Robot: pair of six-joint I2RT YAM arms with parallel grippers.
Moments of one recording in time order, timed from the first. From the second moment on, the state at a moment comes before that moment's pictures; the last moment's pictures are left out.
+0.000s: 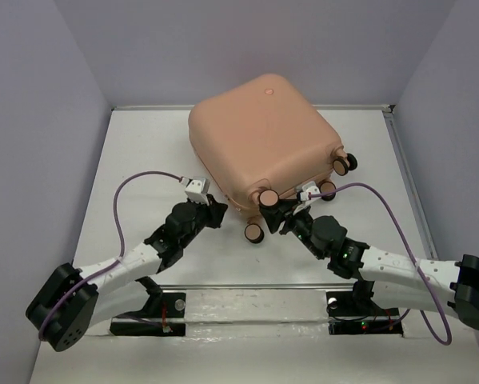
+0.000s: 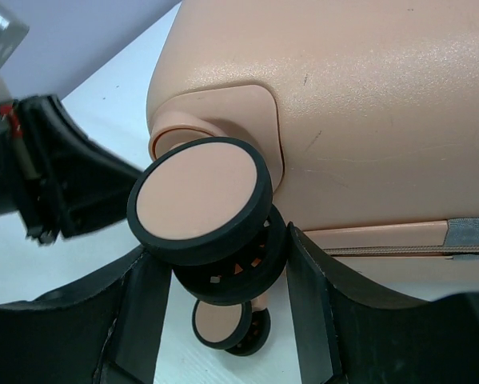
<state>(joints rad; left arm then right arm) -0.68 1.06 0.33 0.48 -0.16 -0.46 1.06 0.97 0.41 0.54 0.41 0.26</state>
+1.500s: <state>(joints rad) -0.77 1.13 0.49 0.16 -0.31 -0.52 1.05 0.97 0.40 0.54 0.37 0.29</state>
